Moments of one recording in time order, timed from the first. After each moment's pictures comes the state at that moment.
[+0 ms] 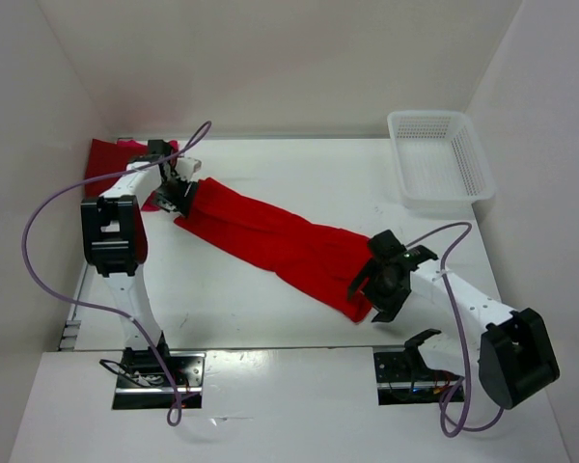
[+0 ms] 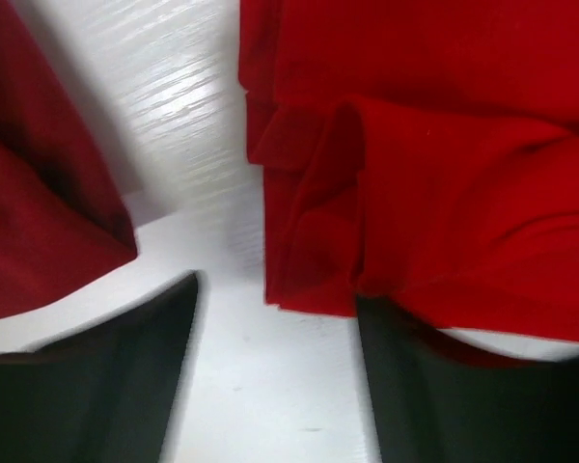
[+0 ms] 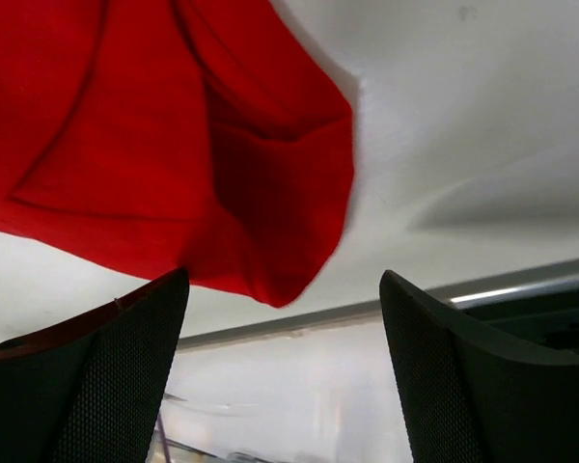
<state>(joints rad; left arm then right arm) 0.08 2.07 1.61 -0.75 0.10 0.42 0.43 1.13 0.63 -0.88 -0.09 1.14</state>
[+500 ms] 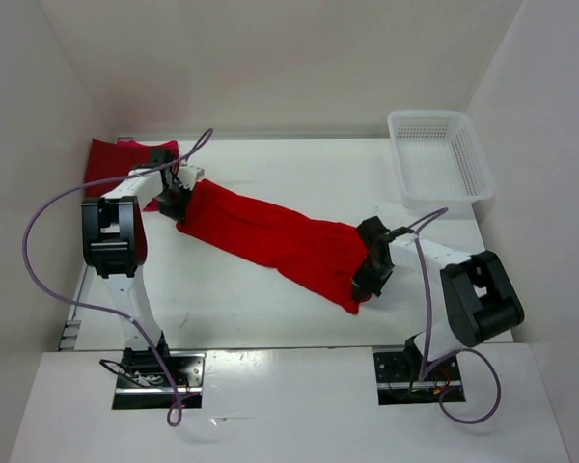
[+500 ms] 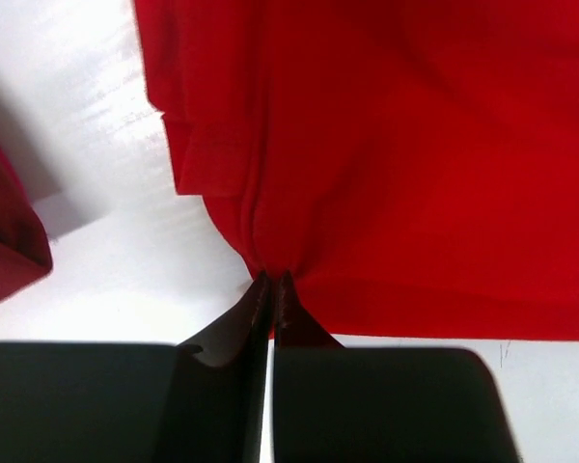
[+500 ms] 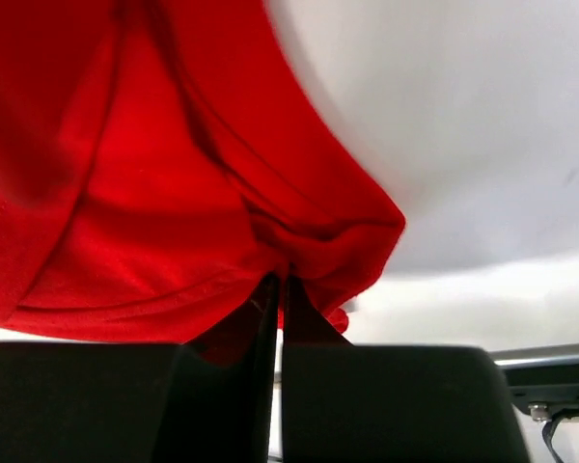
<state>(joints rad) 0.08 2.07 1.53 -0.70 0.17 0.41 0.40 1.46 0.70 -0.72 -0.11 1.08</state>
